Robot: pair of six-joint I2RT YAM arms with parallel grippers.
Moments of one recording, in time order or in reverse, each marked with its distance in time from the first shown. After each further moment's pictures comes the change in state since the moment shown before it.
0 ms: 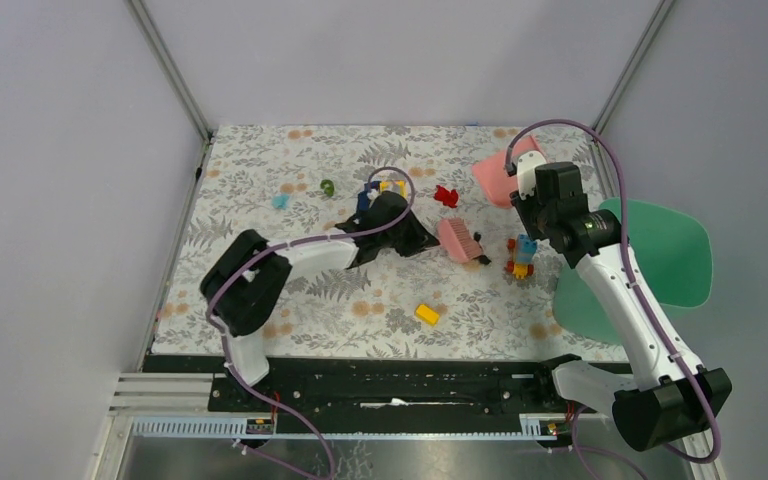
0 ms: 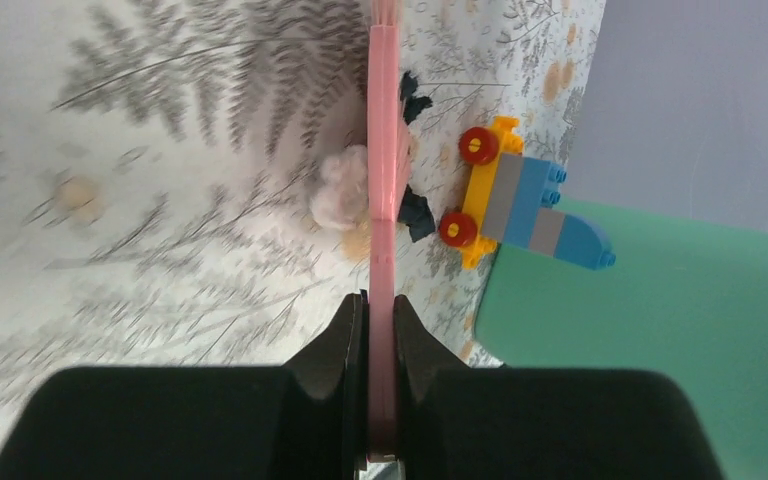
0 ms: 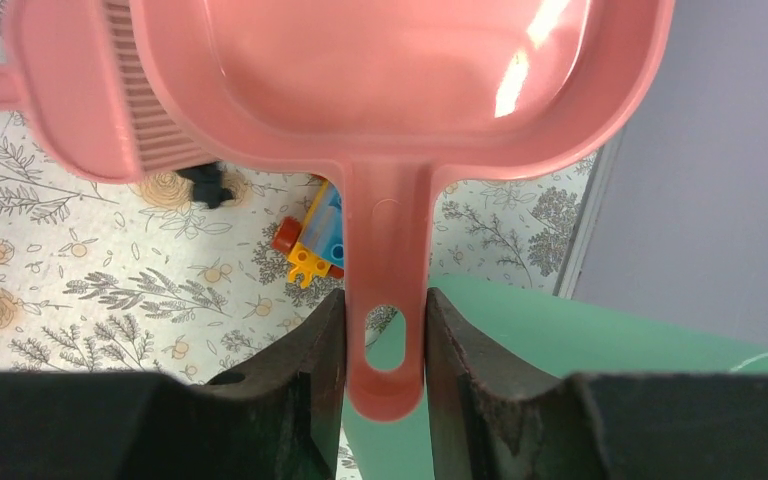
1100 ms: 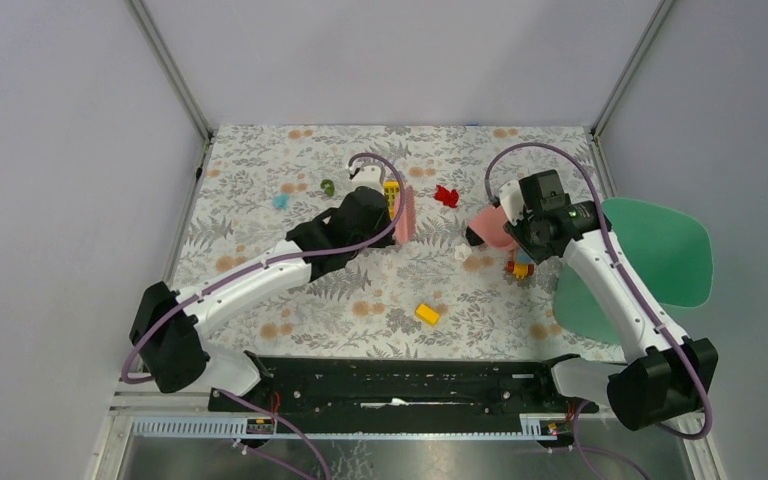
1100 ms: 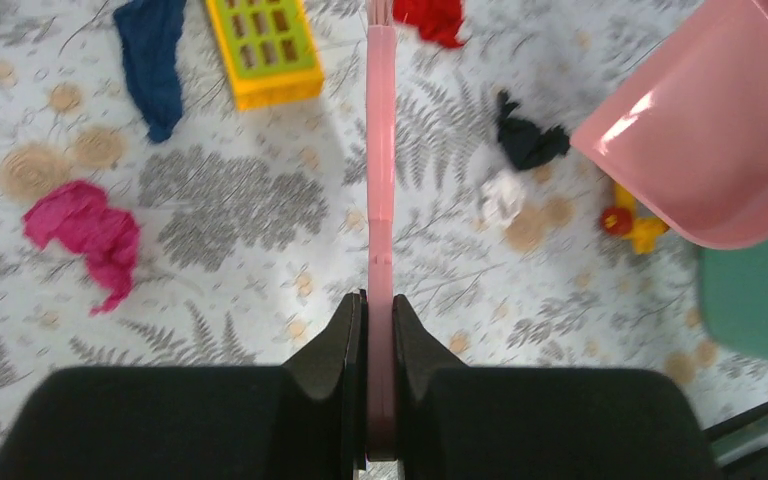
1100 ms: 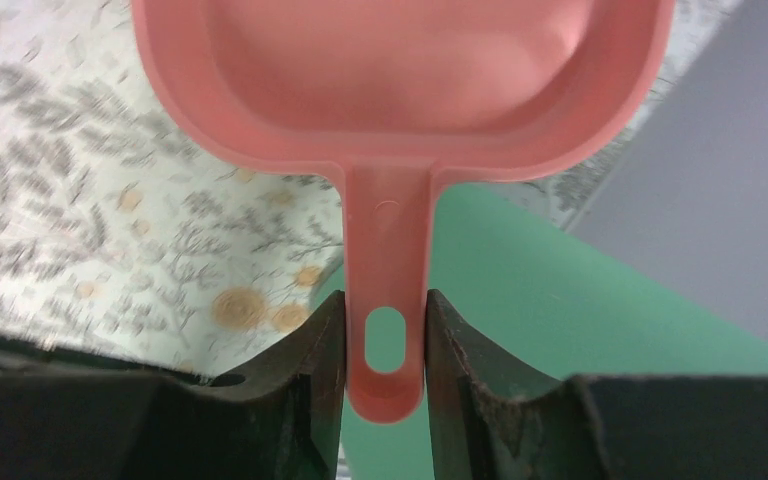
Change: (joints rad) left arm -0.075 -0.472 -0.023 -0.473 -0.444 0.584; right arm 0.005 0.103 -0.021 -0.246 -0.055 -0.199
